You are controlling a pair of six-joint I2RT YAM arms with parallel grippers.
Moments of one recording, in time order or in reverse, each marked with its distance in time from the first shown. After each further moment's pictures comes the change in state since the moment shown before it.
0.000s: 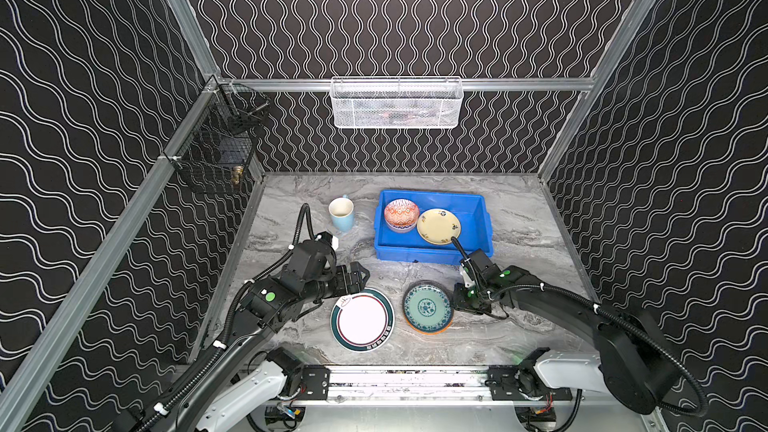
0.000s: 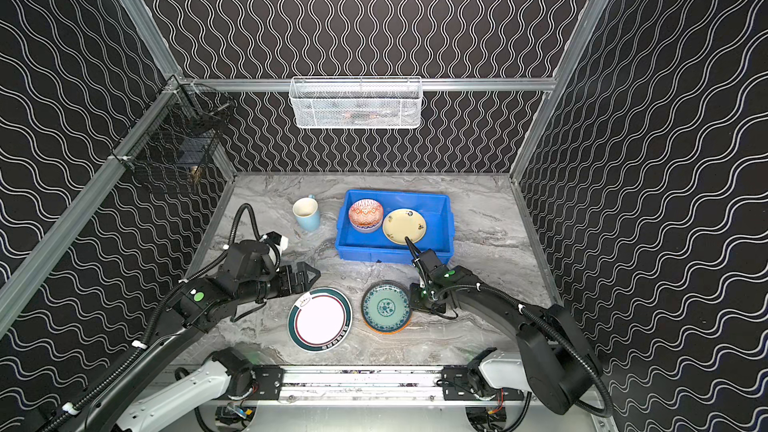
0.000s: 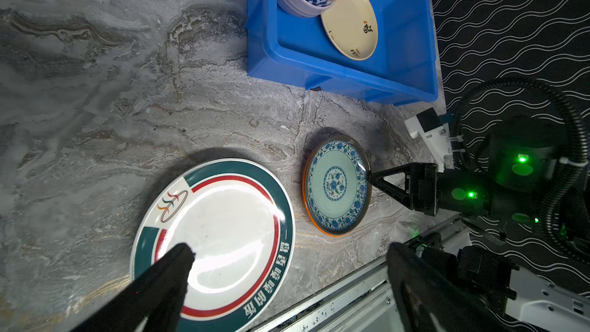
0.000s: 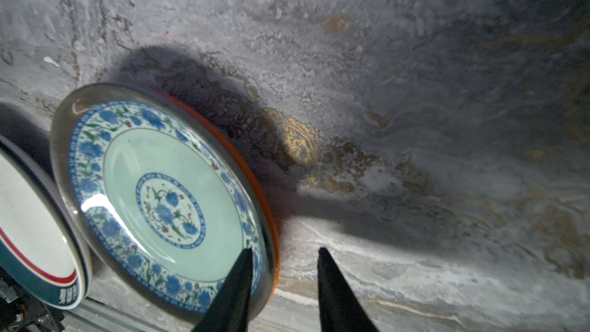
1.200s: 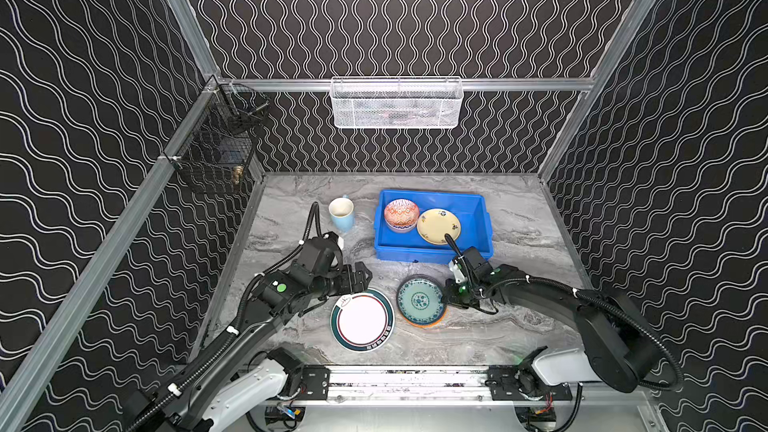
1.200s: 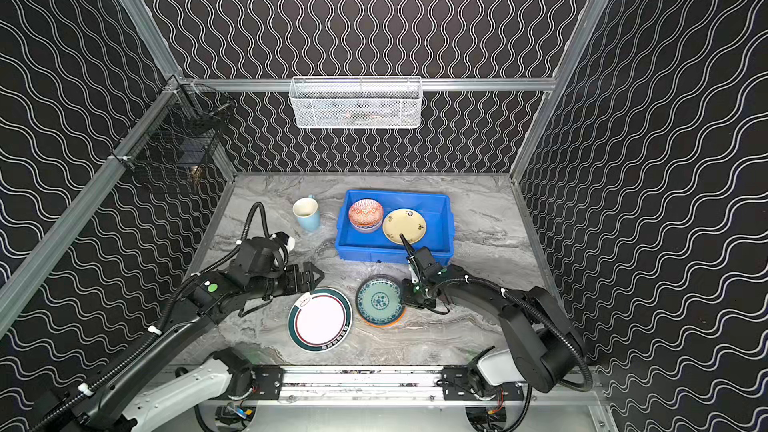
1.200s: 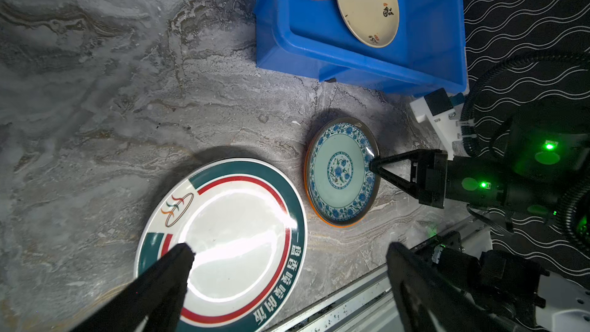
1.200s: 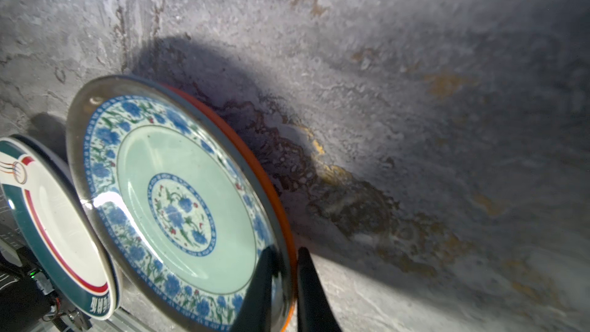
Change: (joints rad) left arm 0.000 0.096 -0.009 0.041 -0.002 0.030; right arm 0.003 0.108 0.012 0.161 -0.067 -0.014
